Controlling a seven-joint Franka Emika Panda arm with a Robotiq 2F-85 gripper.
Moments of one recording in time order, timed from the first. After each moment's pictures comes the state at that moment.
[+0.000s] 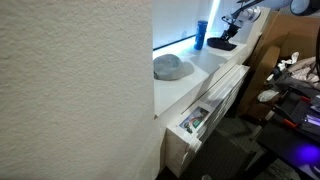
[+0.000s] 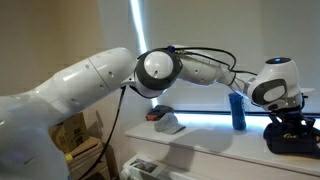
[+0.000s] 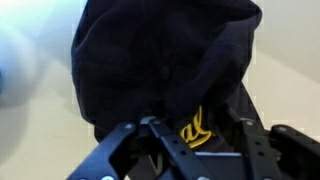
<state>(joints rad) -0.37 1.21 -0.29 -0.88 0.54 2.40 2.61</state>
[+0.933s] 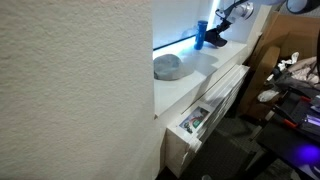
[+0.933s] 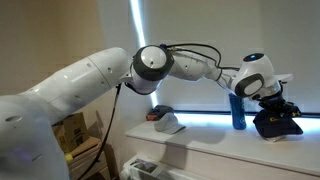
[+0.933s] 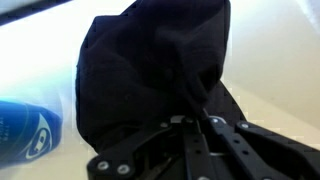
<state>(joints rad) -0.21 1.17 -0.39 -0.94 0.69 2.58 2.61</state>
